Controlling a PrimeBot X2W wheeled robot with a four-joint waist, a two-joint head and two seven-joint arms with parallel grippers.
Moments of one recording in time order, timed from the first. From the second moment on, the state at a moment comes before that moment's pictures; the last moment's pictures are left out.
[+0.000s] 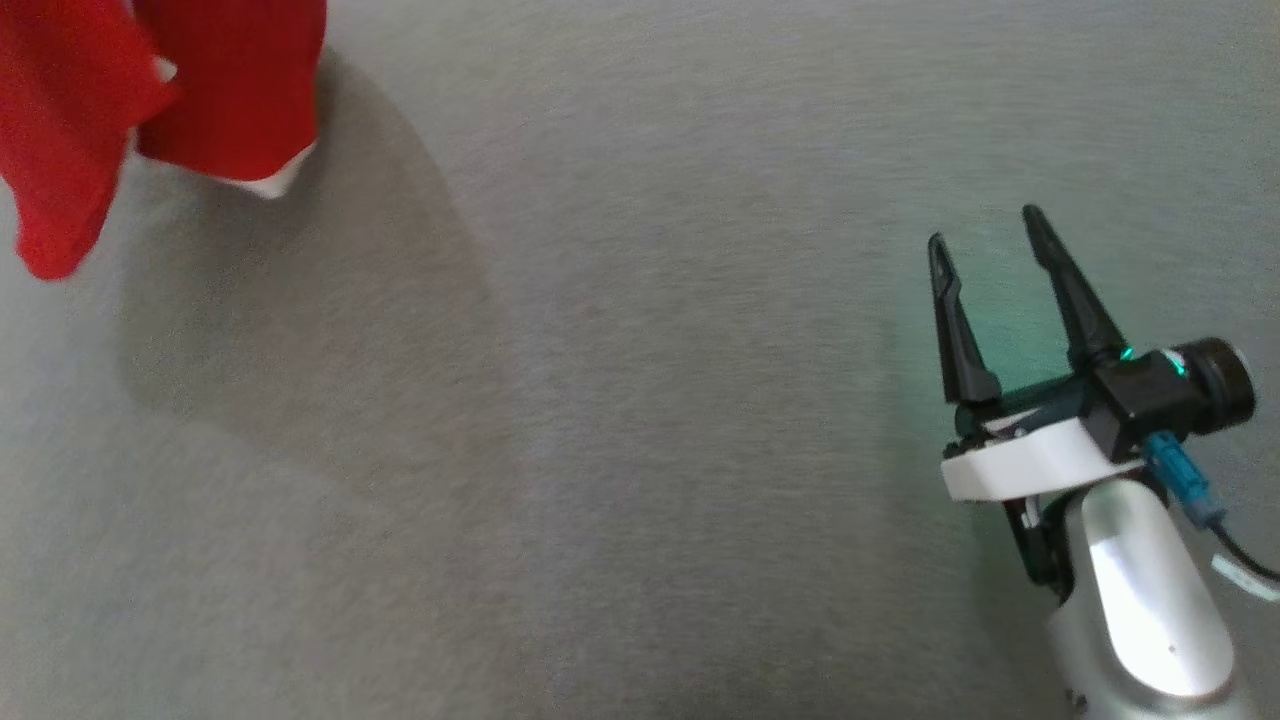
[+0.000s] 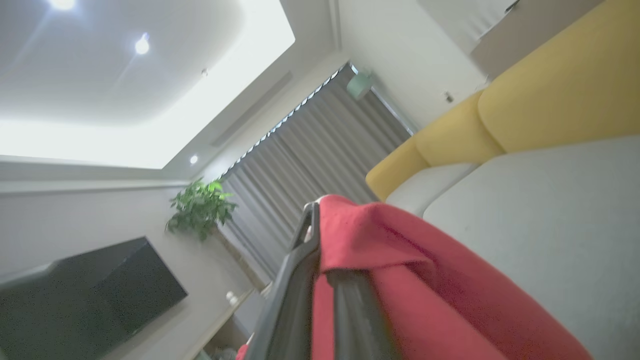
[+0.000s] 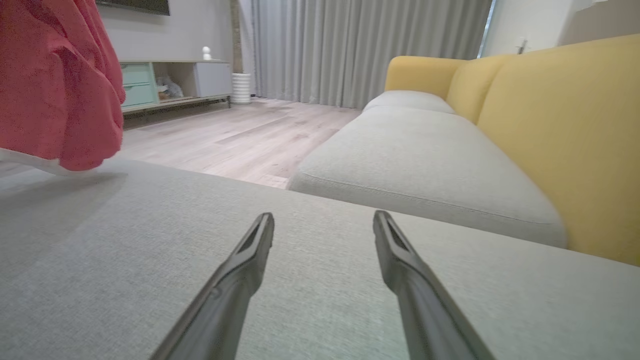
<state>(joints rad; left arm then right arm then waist) -1.22 0.49 -0.27 0.59 0.08 -0.07 -0.23 -0.26 -0.07 0.09 0.20 -0.07 0.12 -0.26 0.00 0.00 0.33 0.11</state>
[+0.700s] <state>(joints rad) -1.20 0.28 -0.60 0.37 -0.07 -0.13 -0.12 -0.21 -0.06 0.16 0.14 0.10 0.12 -0.26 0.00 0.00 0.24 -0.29</state>
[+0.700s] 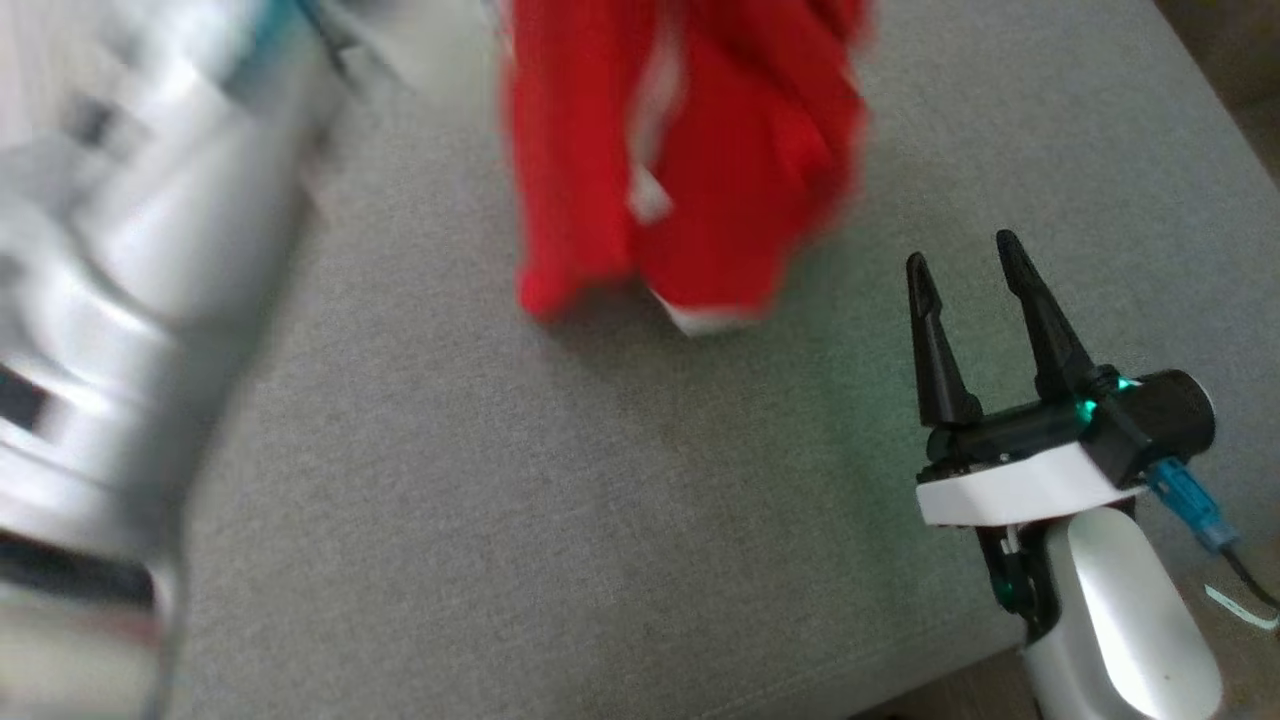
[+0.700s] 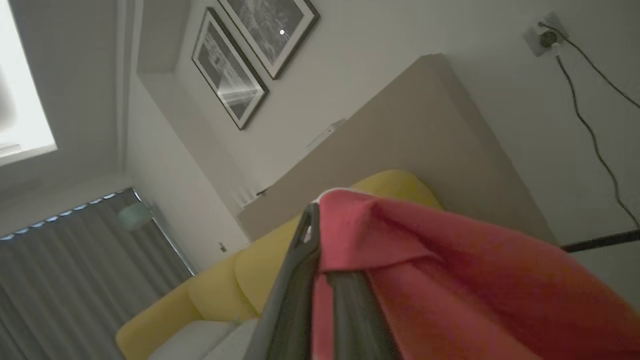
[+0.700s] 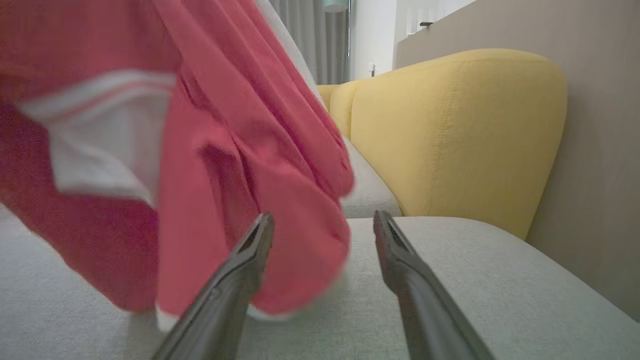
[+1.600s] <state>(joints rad) -0.22 0.12 -0.62 0.26 -0.16 0.14 -0.26 -0.04 -0.05 0.08 0.17 0.04 0.12 -0.26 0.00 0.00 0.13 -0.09</state>
